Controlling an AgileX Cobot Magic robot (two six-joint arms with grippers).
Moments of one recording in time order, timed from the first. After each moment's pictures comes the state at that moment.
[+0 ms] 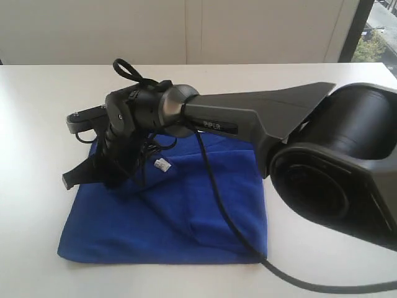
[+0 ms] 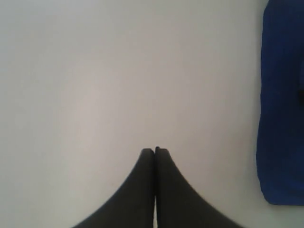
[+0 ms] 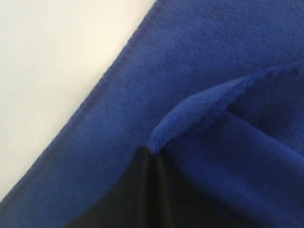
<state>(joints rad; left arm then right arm) 0.09 1.16 -1.03 -0.03 1.06 0.06 0.87 2.35 -1.87 0.17 0.72 0.11</state>
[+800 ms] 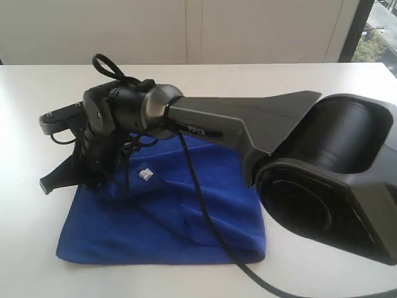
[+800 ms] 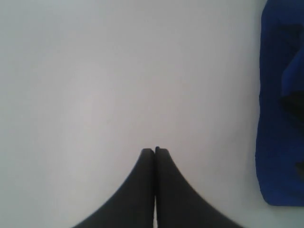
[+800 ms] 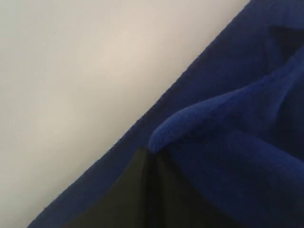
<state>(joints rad) 0.09 1.16 -1.03 -0.03 1.06 0.06 0.91 2.38 -1.98 0.19 0.77 0.04</state>
